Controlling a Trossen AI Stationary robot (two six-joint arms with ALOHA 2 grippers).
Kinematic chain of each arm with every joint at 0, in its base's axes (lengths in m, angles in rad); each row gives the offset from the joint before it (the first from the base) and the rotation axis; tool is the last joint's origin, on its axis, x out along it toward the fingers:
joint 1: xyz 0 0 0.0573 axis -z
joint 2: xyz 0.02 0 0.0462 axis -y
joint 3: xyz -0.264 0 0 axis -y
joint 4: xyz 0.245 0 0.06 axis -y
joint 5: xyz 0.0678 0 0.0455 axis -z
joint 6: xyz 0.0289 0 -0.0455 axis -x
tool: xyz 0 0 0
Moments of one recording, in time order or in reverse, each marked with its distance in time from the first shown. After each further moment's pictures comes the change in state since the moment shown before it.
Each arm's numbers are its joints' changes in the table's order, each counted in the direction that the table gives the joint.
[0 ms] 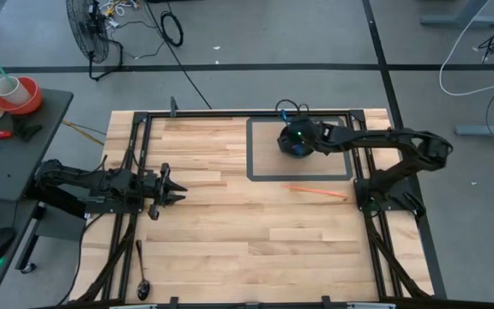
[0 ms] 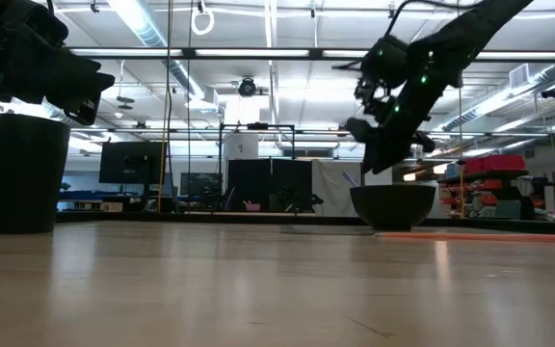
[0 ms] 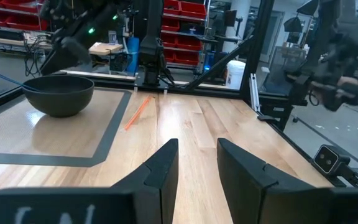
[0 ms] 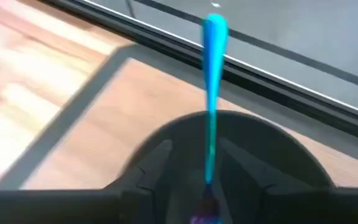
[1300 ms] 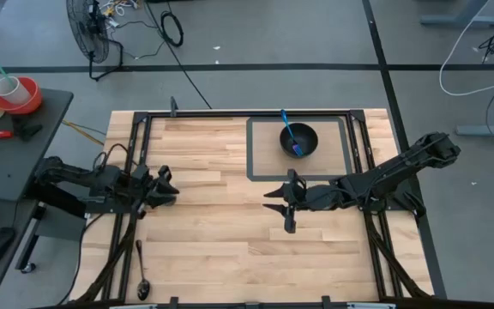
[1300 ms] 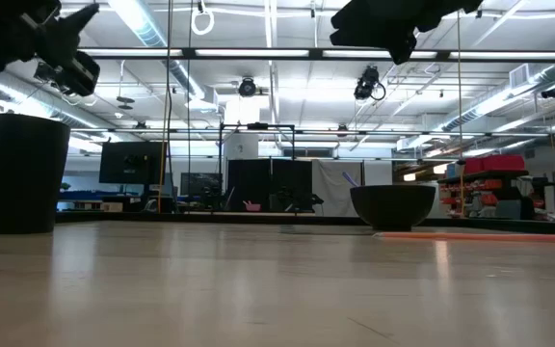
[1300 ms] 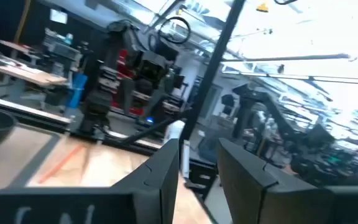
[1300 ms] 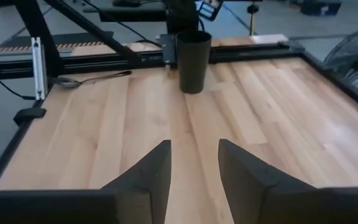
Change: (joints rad) left arm 0.044 -0.025 0.000 0.325 0.101 0.266; right arm -0.778 0.089 -0.001 0.357 -0.008 0.276
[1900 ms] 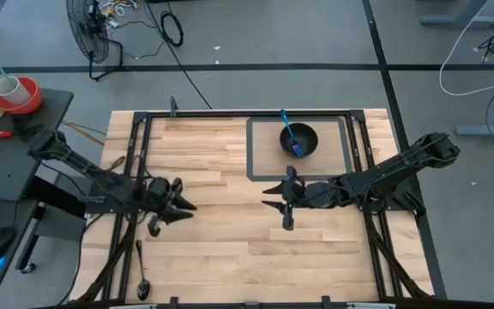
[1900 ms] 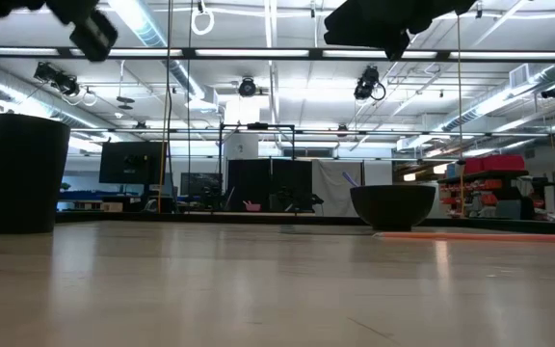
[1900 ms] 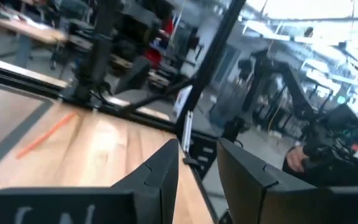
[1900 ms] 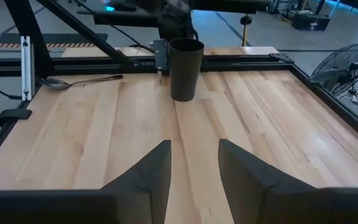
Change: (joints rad) left arm 0.271 -0.648 0.290 0.169 -0.266 0.005; right arm 0.014 -0.008 0.000 0.033 0.007 0.067
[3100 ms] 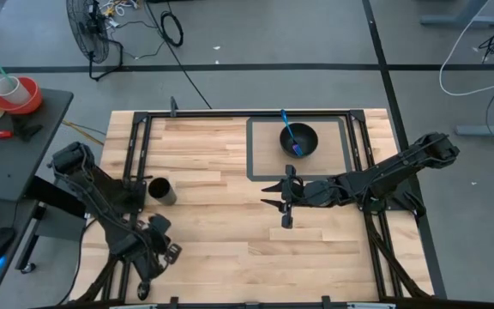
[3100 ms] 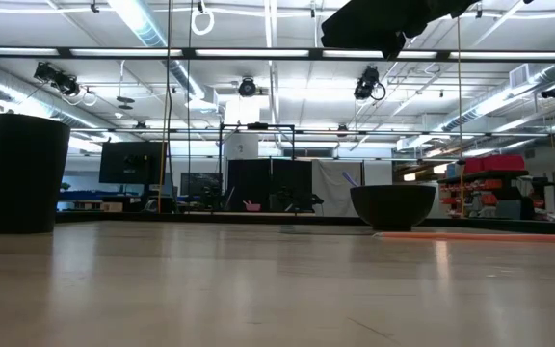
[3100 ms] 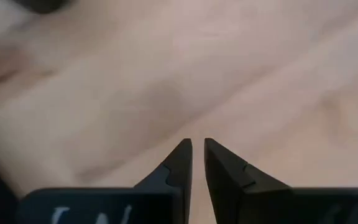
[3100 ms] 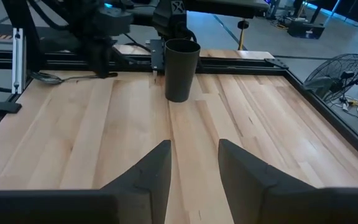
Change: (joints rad) left arm 0.438 -0.730 0.639 -1.530 -0.022 1.569; right arm 0.015 -0.005 0.000 0.011 0.000 0.057
